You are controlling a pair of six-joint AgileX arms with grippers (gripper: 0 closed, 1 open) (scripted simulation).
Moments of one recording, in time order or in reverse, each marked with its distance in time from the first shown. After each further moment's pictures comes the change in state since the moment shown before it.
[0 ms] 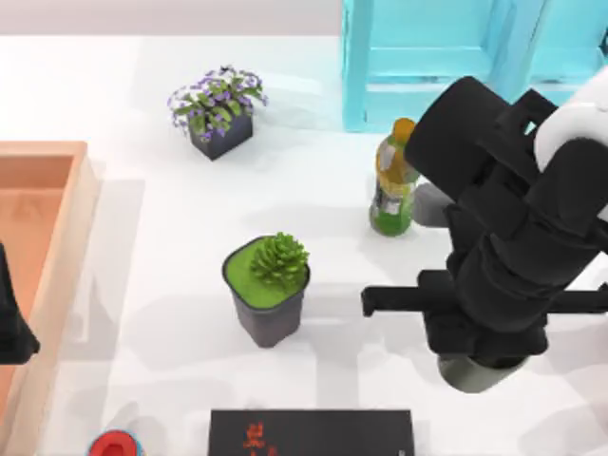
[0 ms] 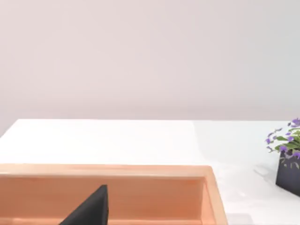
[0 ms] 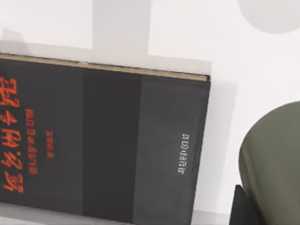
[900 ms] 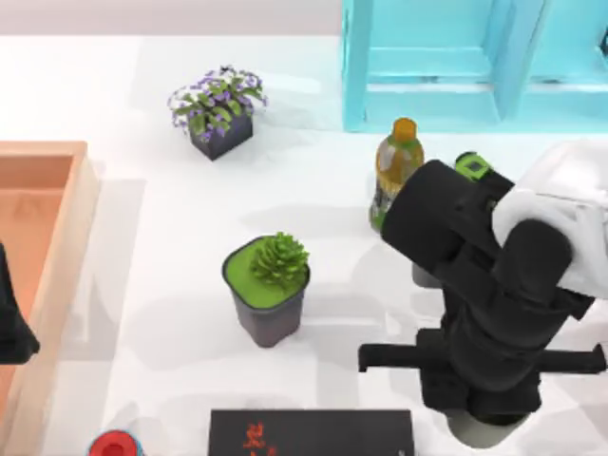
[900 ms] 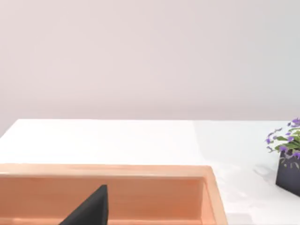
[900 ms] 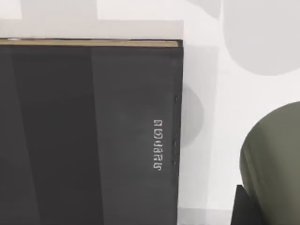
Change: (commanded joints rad) left arm 0.000 0.000 0.000 0.000 0.000 0.000; right arm 0.051 0.036 -0.137 0.078 0.018 0.124
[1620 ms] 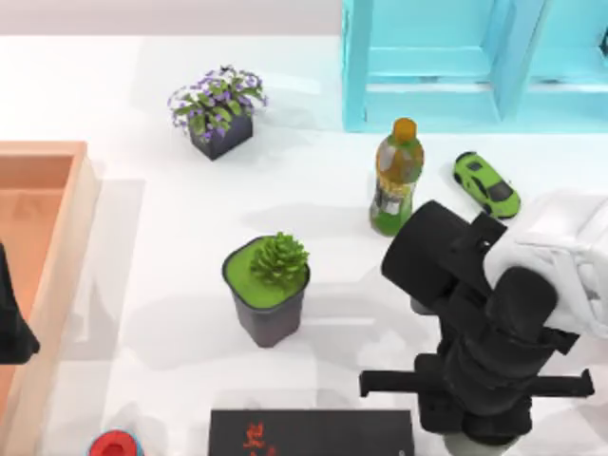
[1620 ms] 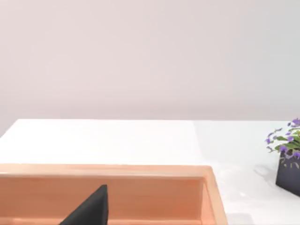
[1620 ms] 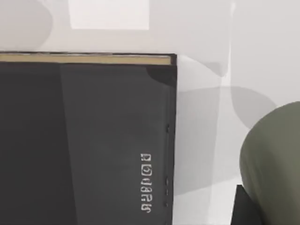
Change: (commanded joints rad) left arm 0.000 0.000 0.000 0.000 0.000 0.000; right arm 0.001 0.030 -0.122 0.155 0.001 -0.002
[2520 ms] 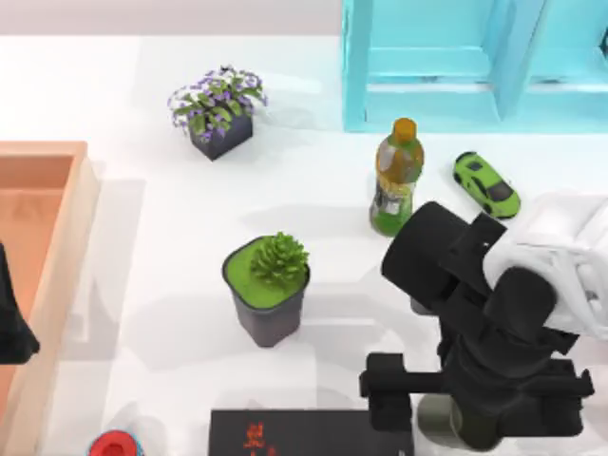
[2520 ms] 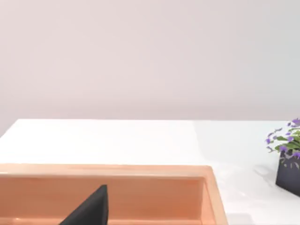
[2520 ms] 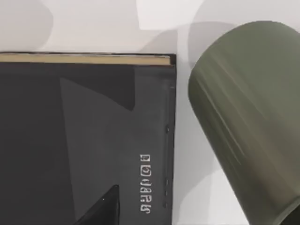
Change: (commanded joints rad) left arm 0.000 0.000 0.000 0.000 0.000 0.000; right arm 0.000 0.000 0.000 0.000 0.000 0.000
